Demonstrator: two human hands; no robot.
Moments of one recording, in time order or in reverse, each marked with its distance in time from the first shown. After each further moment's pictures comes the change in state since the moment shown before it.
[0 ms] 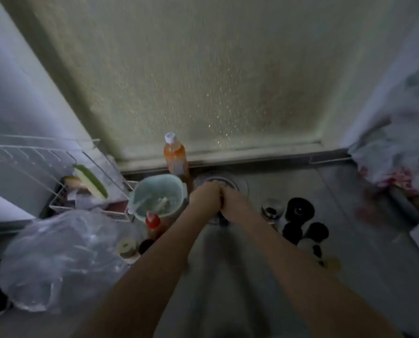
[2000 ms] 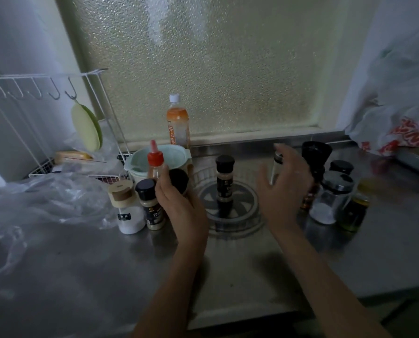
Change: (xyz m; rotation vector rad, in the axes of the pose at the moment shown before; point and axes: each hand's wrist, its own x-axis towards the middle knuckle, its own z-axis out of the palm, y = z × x) left_hand -0.101 -0.068 0.161 -0.830 1.337 0.172; right_hand -0.096 0.053 0.101 0.114 1.369 -0.237
